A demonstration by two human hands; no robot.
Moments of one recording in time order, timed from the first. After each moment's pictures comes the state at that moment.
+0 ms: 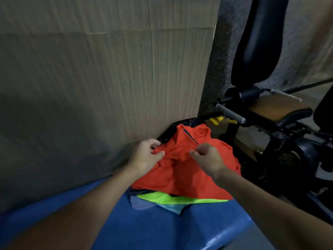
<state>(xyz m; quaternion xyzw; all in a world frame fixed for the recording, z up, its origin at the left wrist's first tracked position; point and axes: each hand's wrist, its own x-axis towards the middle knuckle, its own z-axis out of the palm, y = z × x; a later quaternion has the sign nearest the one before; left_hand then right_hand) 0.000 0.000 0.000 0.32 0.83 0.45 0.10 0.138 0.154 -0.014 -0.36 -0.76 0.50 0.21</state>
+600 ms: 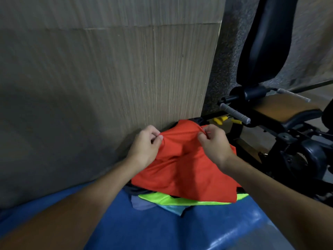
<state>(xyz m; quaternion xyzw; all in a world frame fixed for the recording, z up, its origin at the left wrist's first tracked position) -0.002 0.002 0.028 0.35 0.81 0.46 -0.01 0.131 0.160 0.039 -0.28 -0.77 0.47 0.32</state>
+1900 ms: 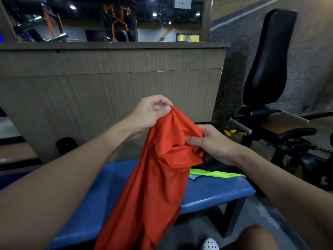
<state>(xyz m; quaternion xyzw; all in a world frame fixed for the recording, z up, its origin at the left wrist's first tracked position) 0.160 -0.200 0.214 0.44 0.66 0.61 0.09 0.292 -0.040 0.169 -0.04 -0.80 0.59 0.11</state>
